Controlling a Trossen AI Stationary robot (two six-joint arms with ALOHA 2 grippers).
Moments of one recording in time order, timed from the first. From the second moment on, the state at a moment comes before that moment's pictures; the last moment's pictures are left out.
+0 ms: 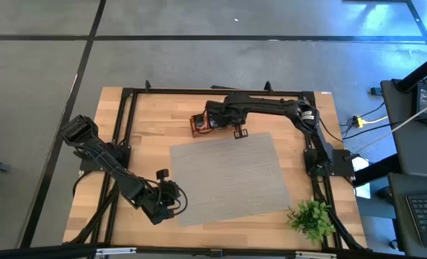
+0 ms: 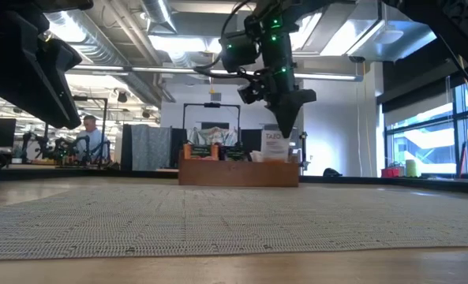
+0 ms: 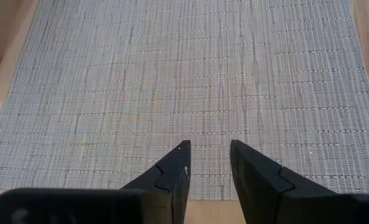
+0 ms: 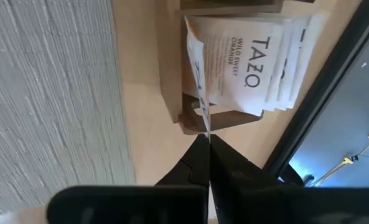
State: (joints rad) left arm -0.74 1.58 0.89 -0.50 -0.61 -0.82; right arm -0.25 2.14 1.89 -1.37 0.37 -0.44
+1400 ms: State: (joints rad) left arm -0.78 1.58 0.89 -0.50 -0.61 -0.83; right arm -0.30 2.14 1.86 -1.18 0.17 -0.32
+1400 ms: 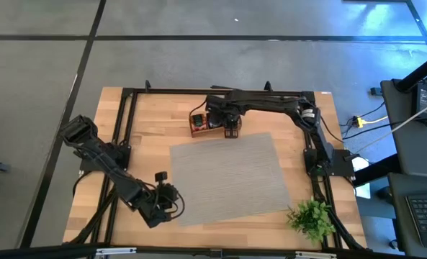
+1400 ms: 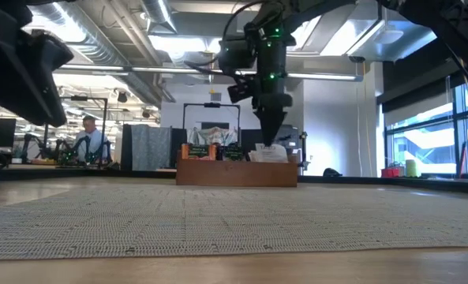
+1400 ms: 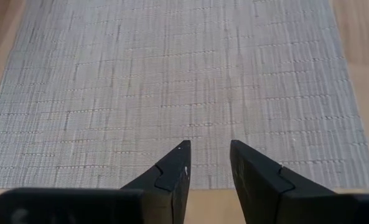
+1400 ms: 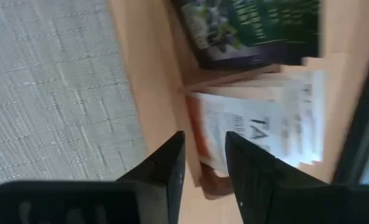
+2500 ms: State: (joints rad) left arm -0.79 1.58 0.89 -0.50 -0.71 -0.82; right arm -0.30 2.10 1.58 -0.88 0.22 -0.38
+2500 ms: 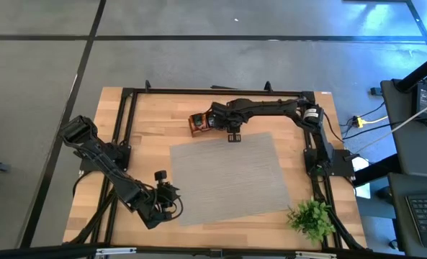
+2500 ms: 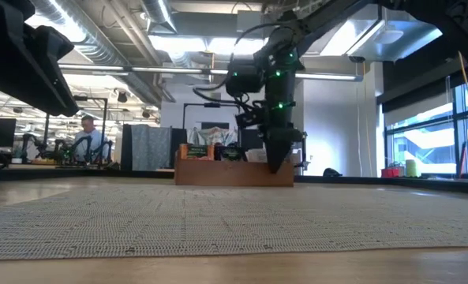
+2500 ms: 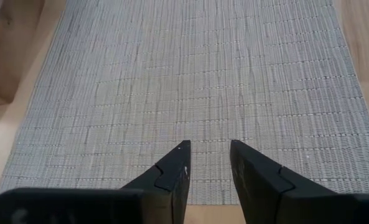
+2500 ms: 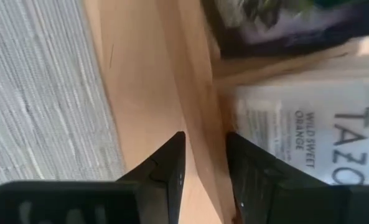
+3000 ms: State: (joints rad) left arm -0.79 1.58 0.89 -0.50 -0.71 -0.82; right arm -0.27 2.10 1.54 -0.90 0.11 -0.20
